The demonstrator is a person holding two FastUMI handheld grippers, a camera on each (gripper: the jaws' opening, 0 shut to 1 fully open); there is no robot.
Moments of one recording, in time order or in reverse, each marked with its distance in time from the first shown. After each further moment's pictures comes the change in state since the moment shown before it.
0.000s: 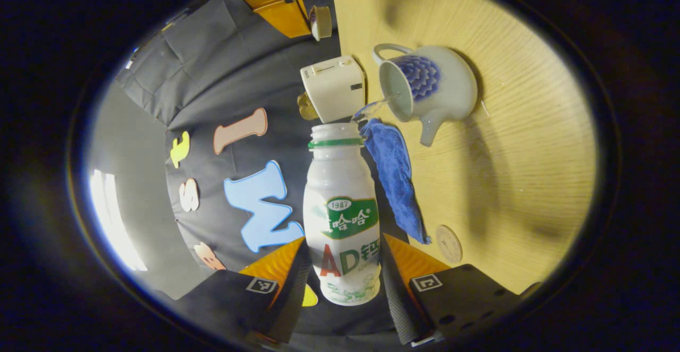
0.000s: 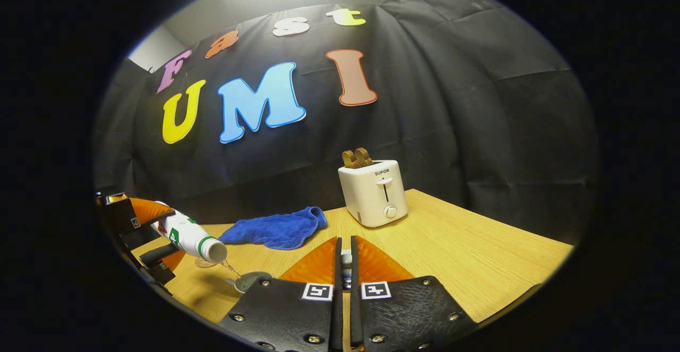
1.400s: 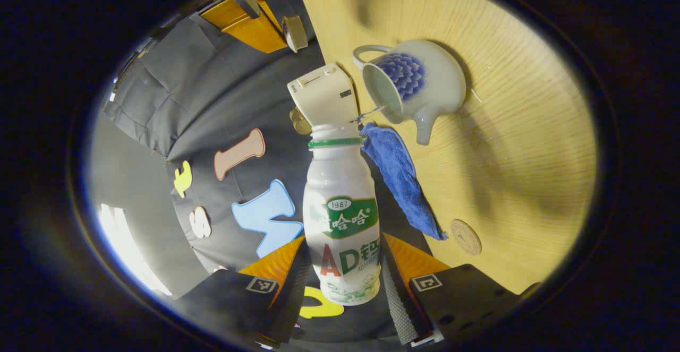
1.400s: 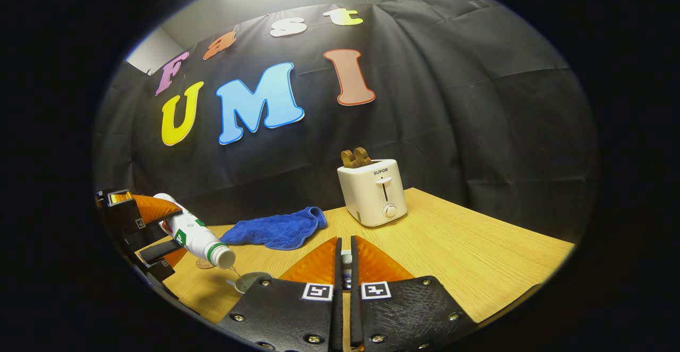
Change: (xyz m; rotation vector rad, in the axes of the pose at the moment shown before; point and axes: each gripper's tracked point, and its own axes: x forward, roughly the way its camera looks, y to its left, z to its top) left arm 0.009 0.010 0.011 0.164 -0.056 0.020; right arm 0.001 -0.002 0.000 0.015 0.002 0.001
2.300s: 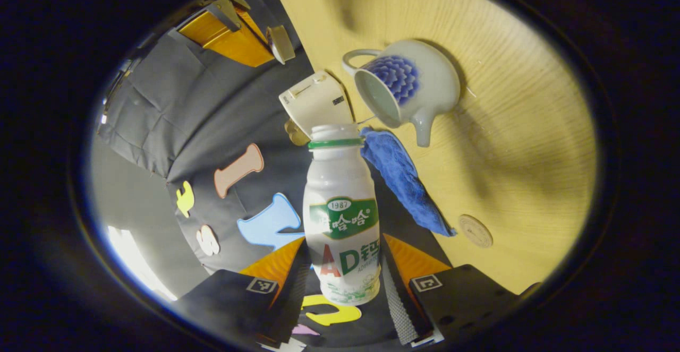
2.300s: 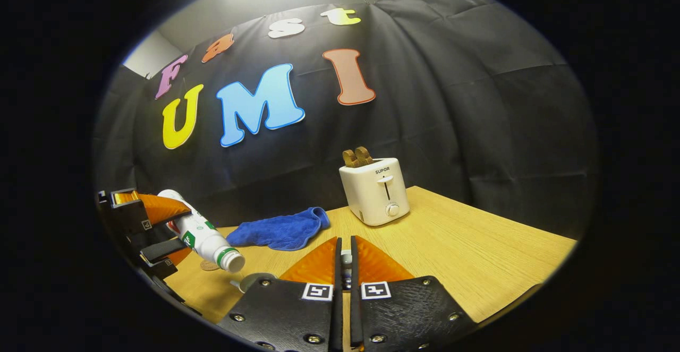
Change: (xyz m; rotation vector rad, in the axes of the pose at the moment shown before) left arm 0.006 0.009 0.010 0.089 -0.033 -0.006; right arm -0.001 0.002 -0.002 0.022 0.006 0.014
